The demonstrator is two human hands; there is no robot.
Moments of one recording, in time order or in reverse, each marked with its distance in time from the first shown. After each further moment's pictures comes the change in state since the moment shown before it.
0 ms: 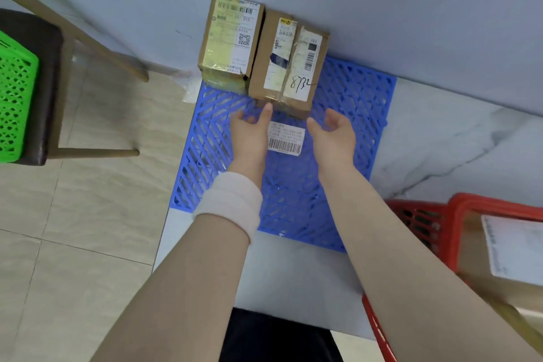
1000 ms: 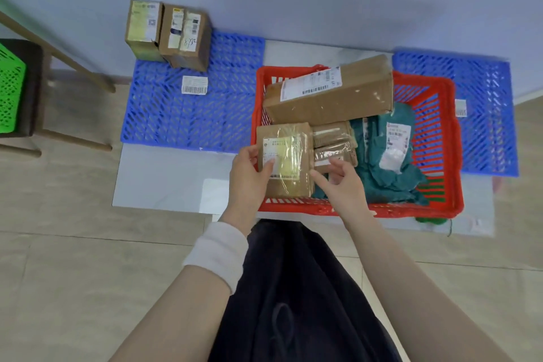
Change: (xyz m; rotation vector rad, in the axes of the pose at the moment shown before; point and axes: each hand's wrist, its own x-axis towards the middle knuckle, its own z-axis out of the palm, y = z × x) left_hand -0.375 -0.174 0.043 0.521 -0.164 0.469; right_hand -0.218 0.157 -0.376 -0.185 -0.069 -0.070
